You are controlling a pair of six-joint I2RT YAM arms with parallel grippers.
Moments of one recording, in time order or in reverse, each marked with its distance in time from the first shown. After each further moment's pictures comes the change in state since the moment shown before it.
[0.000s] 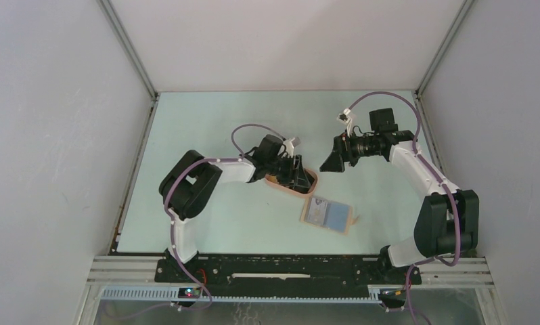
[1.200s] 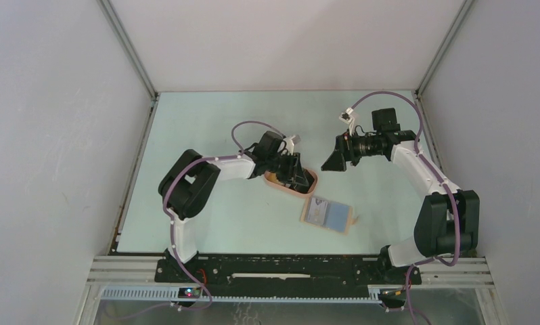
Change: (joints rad) left arm 0.013 0.000 0.063 -0.112 0.008 0.037; right arm -0.022 0.000 0.000 -0.003 -0.014 0.000
